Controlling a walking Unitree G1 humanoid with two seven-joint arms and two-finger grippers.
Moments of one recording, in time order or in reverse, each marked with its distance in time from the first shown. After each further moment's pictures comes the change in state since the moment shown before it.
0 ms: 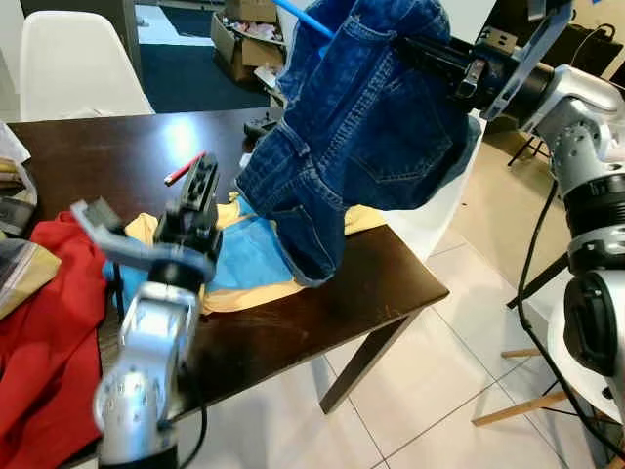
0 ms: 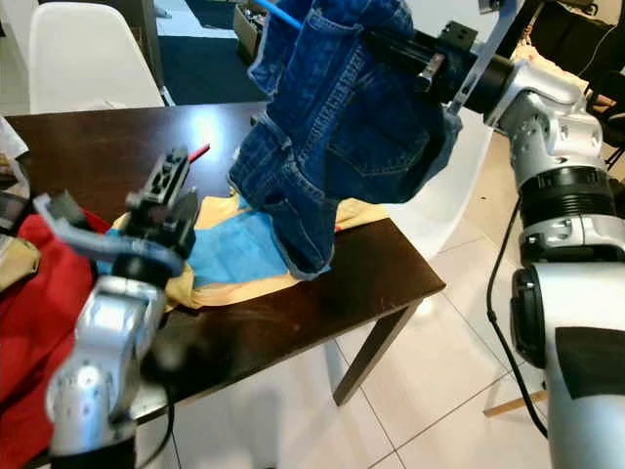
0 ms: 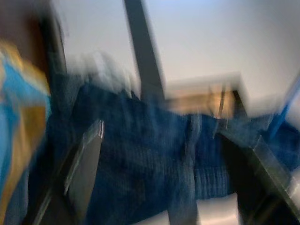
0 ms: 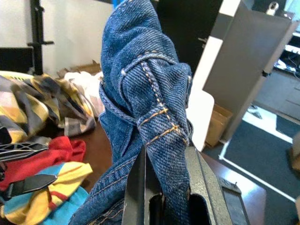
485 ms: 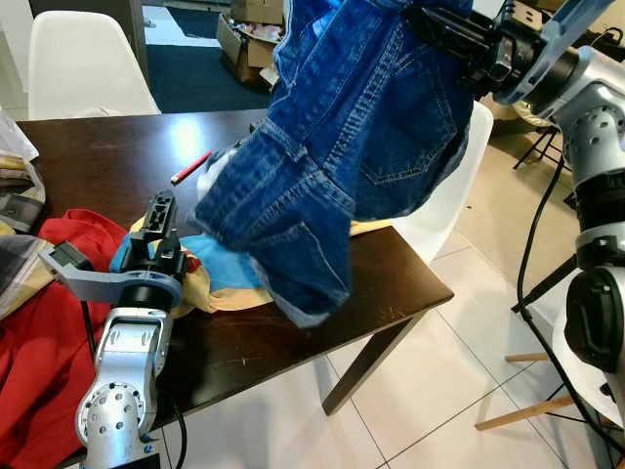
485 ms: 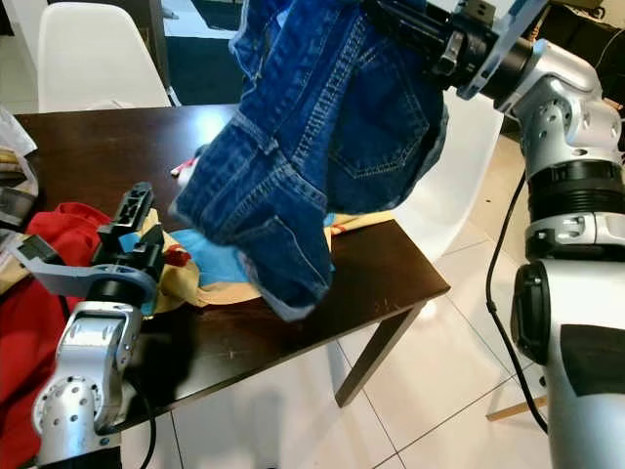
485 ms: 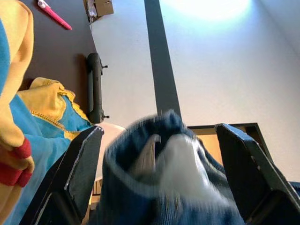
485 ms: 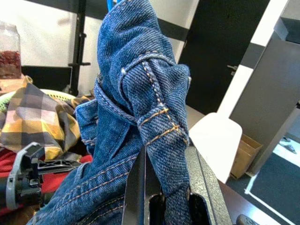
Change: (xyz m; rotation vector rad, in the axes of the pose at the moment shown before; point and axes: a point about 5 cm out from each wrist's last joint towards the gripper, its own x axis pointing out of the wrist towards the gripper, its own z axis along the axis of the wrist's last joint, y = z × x) left arm -0.002 0.026 0.021 -0.016 -0.118 0.090; right arm -0.002 0.007 0.017 0.001 -0.098 0.123
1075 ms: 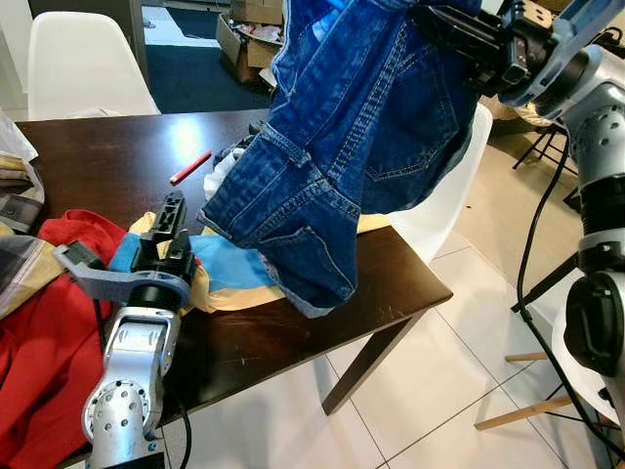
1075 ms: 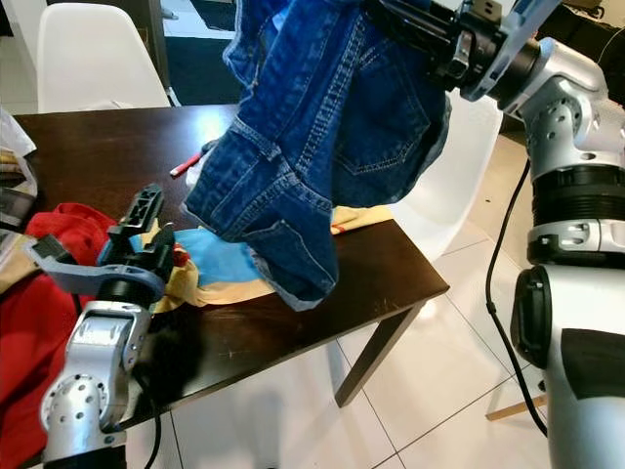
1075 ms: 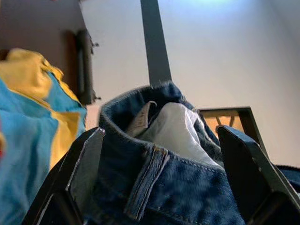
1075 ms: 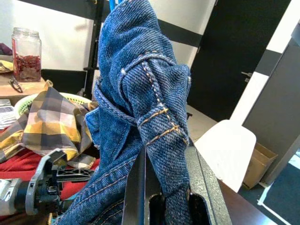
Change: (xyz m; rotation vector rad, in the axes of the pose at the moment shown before) left arm 0.002 -0.002 -0.015 -0.022 0.085 -0.034; right arm 0.001 0.007 0.005 0.010 -0.018 0.073
